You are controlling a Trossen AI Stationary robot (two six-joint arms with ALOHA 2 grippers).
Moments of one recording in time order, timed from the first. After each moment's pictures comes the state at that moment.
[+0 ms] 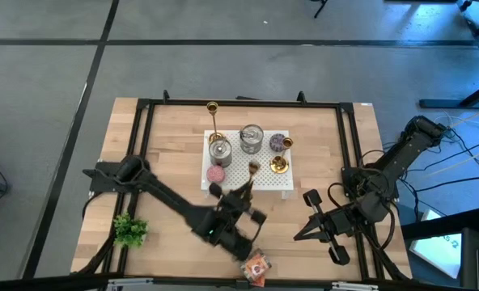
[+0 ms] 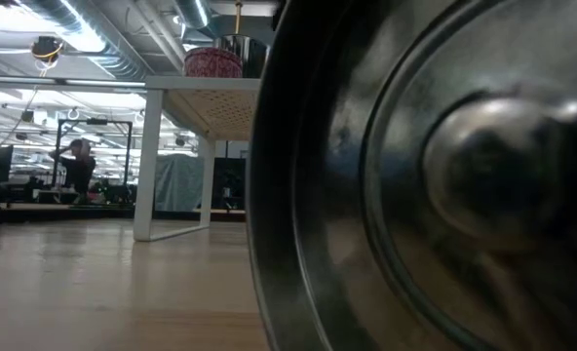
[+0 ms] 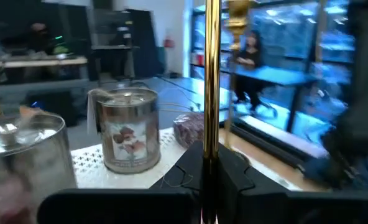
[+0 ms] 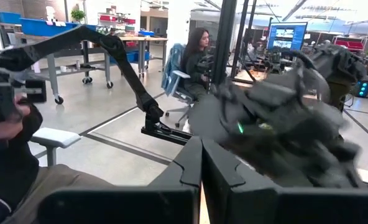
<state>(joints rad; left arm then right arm) -0.52 2.07 1.71 -0.51 -1.57 -0.96 0.85 1.19 0.87 0.33 0.42 -0.07</state>
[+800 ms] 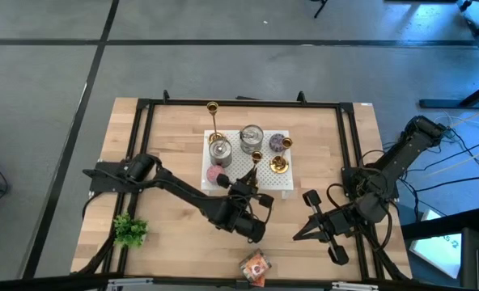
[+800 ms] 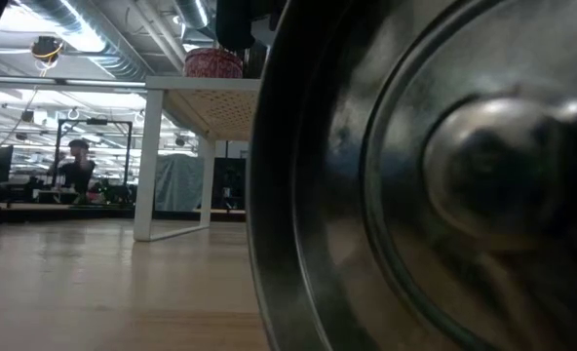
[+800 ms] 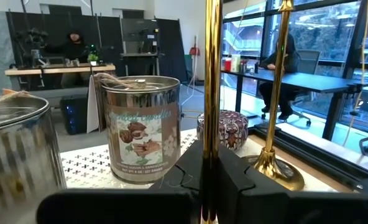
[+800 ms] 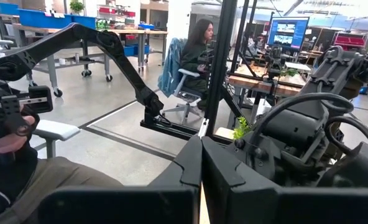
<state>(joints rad) -0.40 2.16 1.71 -0.52 -1.59 -1.03 0.84 1.19 0.87 0.30 0.42 -0.07</state>
